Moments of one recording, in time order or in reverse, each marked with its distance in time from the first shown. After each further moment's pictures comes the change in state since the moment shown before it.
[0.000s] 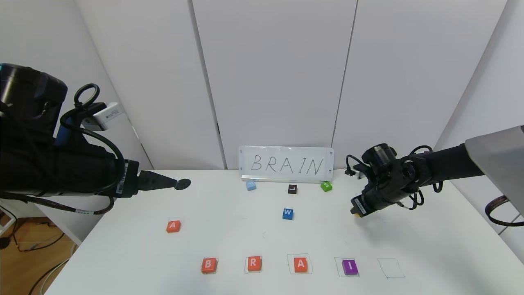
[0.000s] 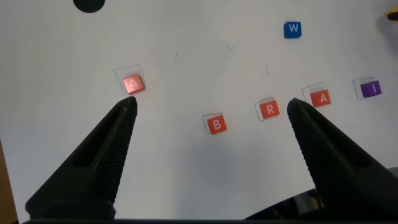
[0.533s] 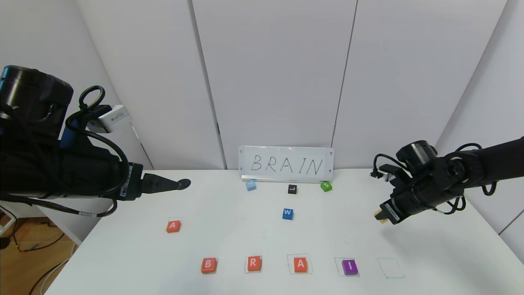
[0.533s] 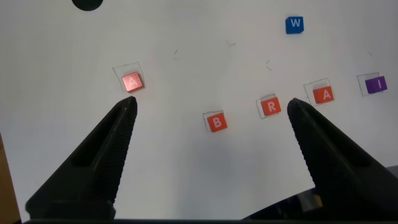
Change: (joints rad) left arm -0.028 0.000 0.009 0.000 0.030 0.000; right arm -0.104 -0.193 0.222 -0.008 0.080 -0.177
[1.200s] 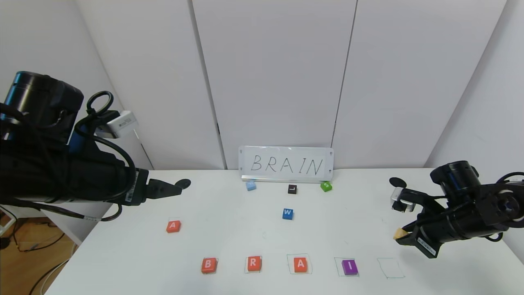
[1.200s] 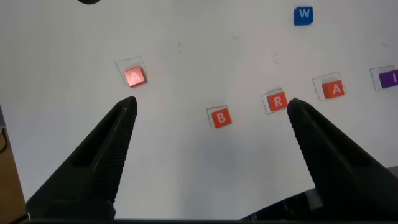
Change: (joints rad) left arm -0.037 0.010 0.017 -0.002 0.055 0.001; right arm -0.059 -0.196 0.417 -0.253 0.084 -0.402
